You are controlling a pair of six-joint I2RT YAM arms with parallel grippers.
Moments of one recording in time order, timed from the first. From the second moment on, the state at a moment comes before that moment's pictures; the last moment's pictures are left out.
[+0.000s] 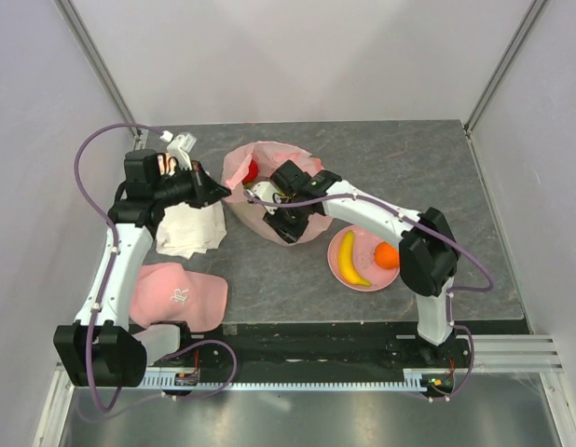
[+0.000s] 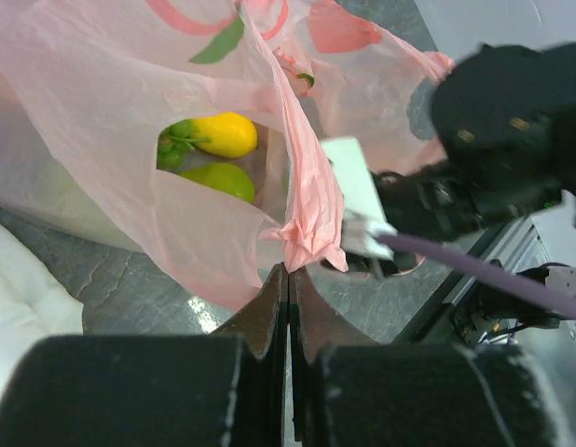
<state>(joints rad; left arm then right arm) -0.01 1.16 1.08 -0.43 0.77 -0.21 0.79 1.98 1.69 -0.83 -0.28 -0.24</state>
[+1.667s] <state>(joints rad) -0.01 1.24 1.06 -0.56 0.77 -0.01 0.57 1.77 1.67 -0.77 -0.39 -0.31</state>
